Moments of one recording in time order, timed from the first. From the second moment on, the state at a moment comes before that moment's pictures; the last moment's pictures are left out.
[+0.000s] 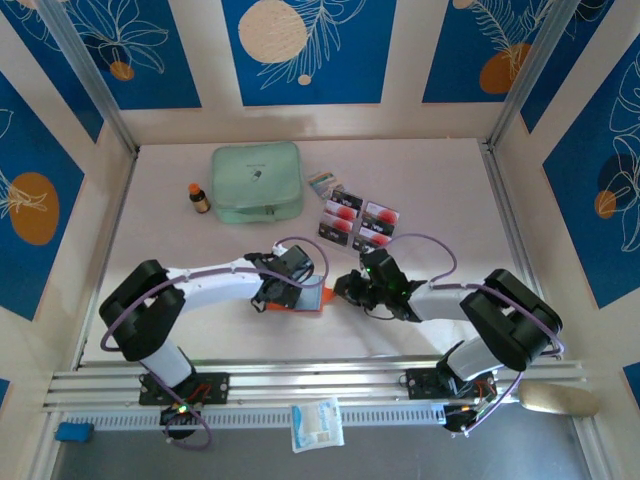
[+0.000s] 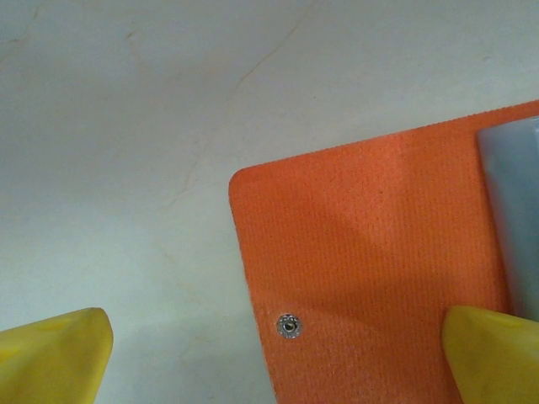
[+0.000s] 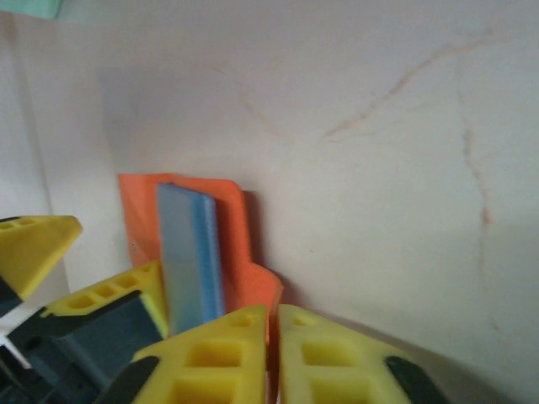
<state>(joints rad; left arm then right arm) -0.88 1.62 0.90 -0.65 -0.40 -0.50 0.69 1.46 0.41 0.31 -0.29 1.11</state>
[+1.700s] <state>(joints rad) -0.88 1.61 0.89 -0.65 -0.39 -0.52 0.83 1.52 0.62 -0.07 -0.07 1.00</state>
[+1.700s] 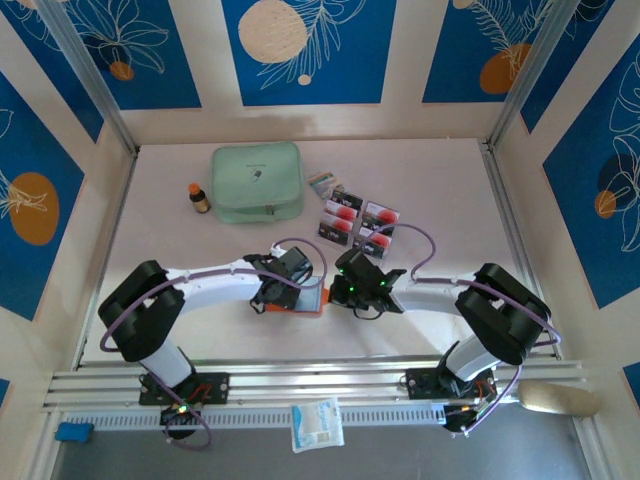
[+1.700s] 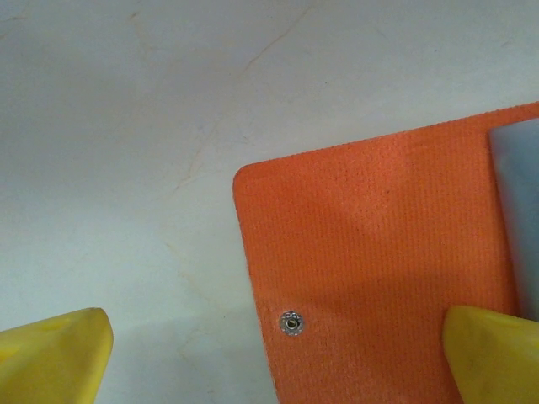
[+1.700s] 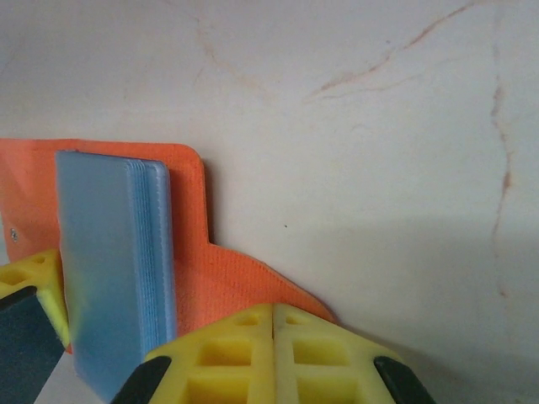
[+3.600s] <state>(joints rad) -0.88 1.39 0.60 -0.20 -0.08 -0.65 0.74 1.46 0.66 -0.10 -0.19 0.88</state>
